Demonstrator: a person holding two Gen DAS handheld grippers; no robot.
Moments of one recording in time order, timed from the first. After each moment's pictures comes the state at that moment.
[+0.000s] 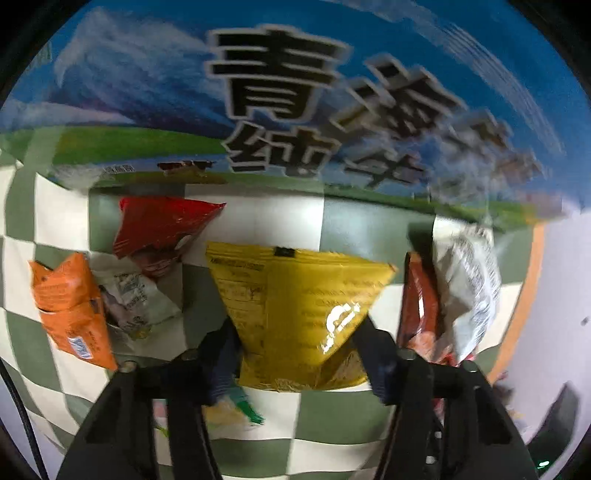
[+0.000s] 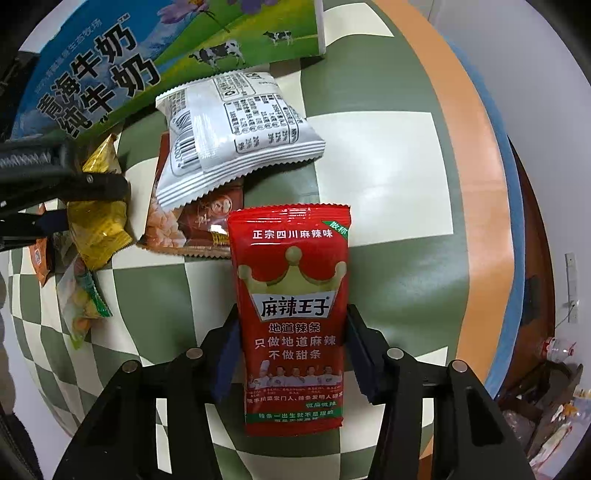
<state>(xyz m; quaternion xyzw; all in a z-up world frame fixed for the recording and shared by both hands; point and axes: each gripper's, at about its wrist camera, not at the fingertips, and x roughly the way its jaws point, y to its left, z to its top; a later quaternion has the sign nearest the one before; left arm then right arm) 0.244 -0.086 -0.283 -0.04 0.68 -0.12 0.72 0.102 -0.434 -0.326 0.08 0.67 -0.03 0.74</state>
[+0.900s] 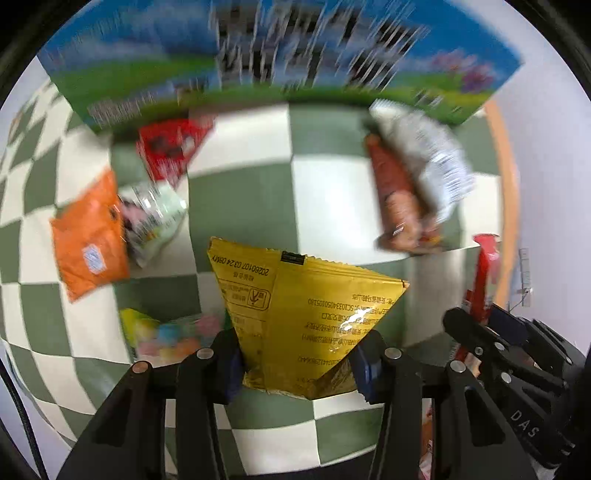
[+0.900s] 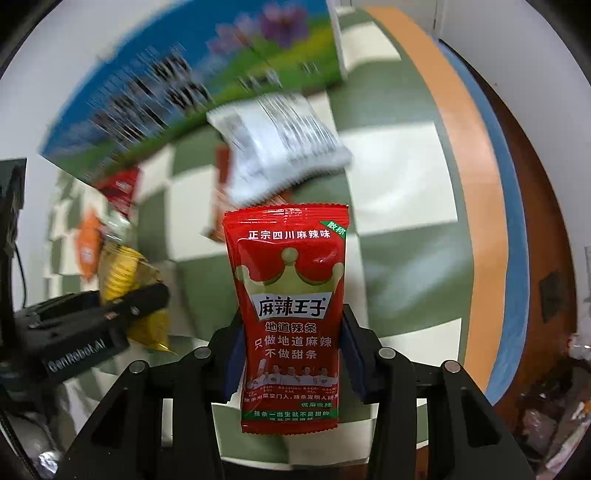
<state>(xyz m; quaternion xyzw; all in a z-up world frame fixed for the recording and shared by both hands) 0.151 -0.078 -0.235 0.02 0.66 -0.18 0.73 0.033 -0.390 -0.280 0.14 0.64 0.01 0.75</state>
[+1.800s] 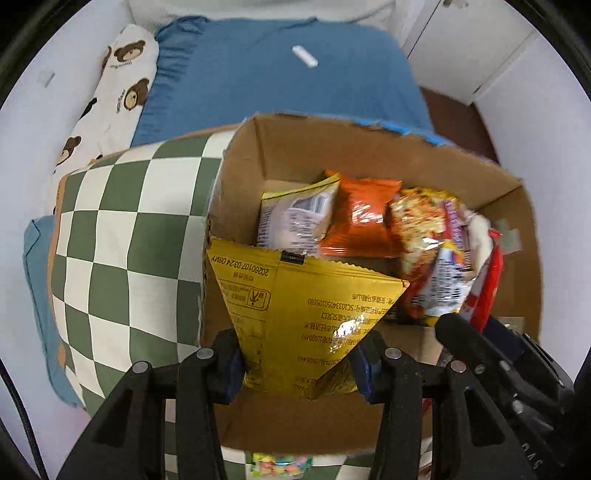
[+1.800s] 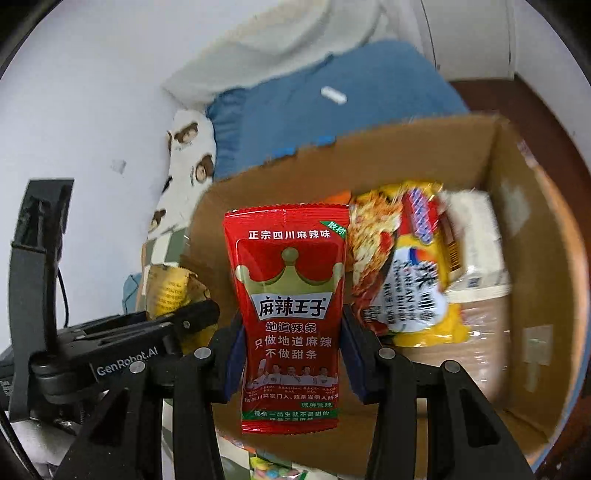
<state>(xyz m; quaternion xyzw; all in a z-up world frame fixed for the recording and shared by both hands) 0.419 -0.024 -0.162 -0.01 0.67 -0.06 0.74 0.365 -0.347 -0.212 0.20 0.61 0.13 0.76</state>
